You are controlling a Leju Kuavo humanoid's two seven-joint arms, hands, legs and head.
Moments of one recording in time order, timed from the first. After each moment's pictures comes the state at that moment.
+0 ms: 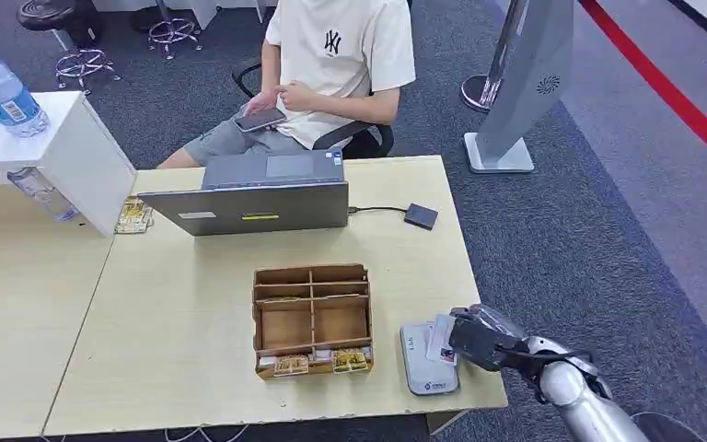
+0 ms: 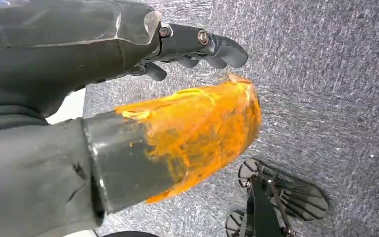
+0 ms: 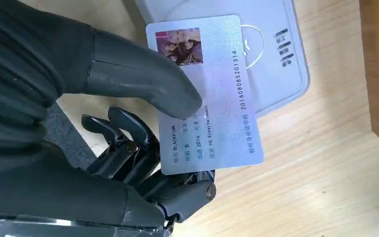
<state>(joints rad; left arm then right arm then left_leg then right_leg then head) -0.07 -0.15 1.10 -0.23 -0.92 0.07 0.01 -0.15 -0.34 0.28 -1.23 0.47 0.15 -0.27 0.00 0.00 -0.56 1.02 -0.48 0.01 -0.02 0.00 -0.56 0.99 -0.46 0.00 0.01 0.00</state>
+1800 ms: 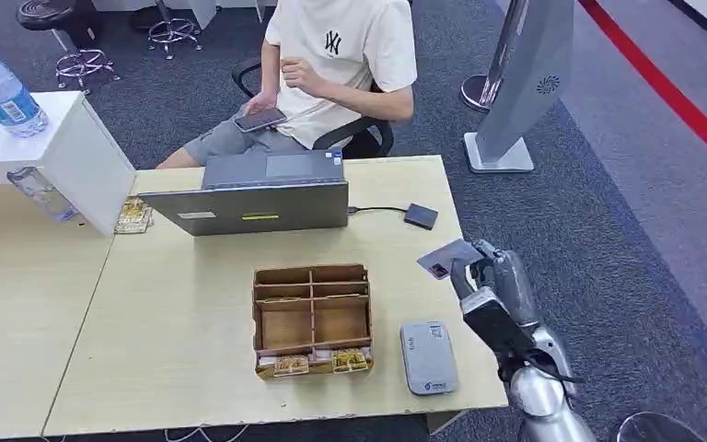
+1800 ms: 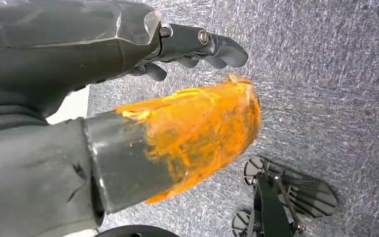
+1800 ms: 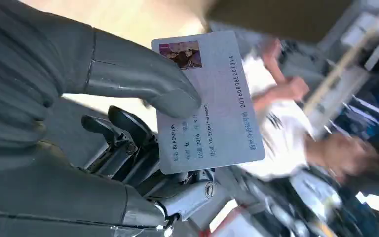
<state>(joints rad) -0.07 -0.17 1.12 -0.23 -0.98 0.08 0.00 -0.06 -0.04 0.12 -1.56 0.49 -0.39 -0.46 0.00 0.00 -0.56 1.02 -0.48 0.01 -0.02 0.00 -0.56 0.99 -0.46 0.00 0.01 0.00</state>
